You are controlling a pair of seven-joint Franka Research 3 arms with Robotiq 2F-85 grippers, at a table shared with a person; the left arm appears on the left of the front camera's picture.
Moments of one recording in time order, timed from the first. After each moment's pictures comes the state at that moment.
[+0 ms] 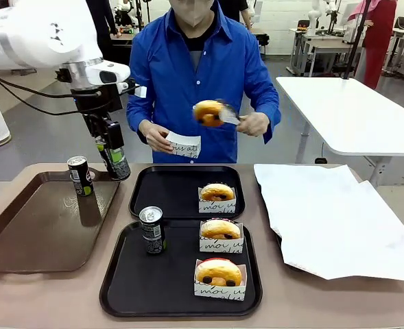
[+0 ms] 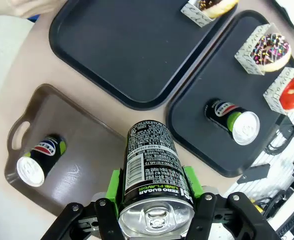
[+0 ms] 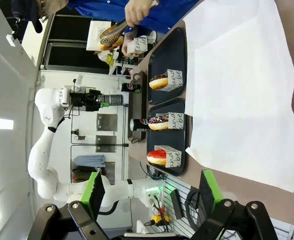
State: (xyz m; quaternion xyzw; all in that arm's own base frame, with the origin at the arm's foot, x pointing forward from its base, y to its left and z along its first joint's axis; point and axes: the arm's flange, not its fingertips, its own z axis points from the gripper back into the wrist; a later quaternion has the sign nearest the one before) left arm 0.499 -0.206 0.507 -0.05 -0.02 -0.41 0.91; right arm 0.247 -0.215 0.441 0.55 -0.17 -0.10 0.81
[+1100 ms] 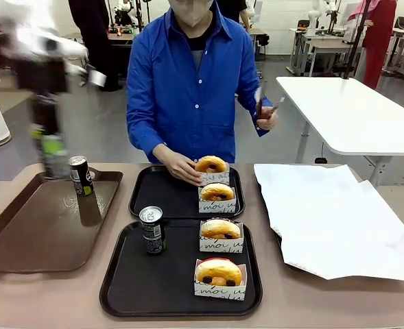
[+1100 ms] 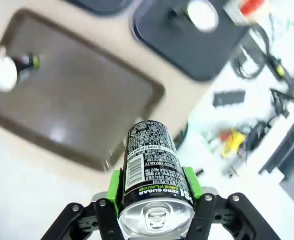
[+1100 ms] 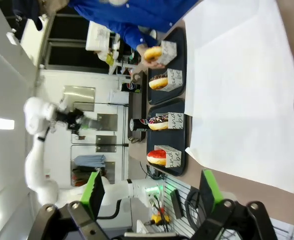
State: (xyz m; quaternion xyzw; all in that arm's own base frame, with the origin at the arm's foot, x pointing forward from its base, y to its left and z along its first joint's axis) left arm 0.400 -0.088 0.608 -0.07 0.09 -0.45 0.89; right arm 0.248 -0.215 0.440 0.55 -0.17 -0.10 0.81
